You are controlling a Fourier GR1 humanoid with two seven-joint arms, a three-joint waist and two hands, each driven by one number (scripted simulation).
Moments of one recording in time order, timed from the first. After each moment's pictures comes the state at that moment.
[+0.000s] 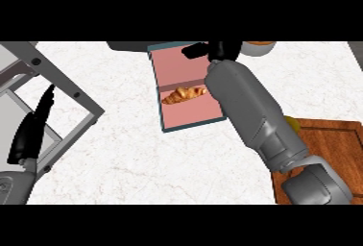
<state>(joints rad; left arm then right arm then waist) -0.17 0.44 -0.01 -1.32 -0.12 0.20 0.08 -1.27 0.00 0.01 -0.37 0.62 -0.78 0.44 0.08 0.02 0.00</state>
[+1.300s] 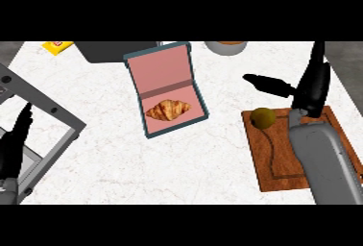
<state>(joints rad) -0.04 0.44 0.09 -1.33 -0.12 0.19 0.05 -0.53 -0.21 0.04 -1.38 0.48 -0.64 0.43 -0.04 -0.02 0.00</state>
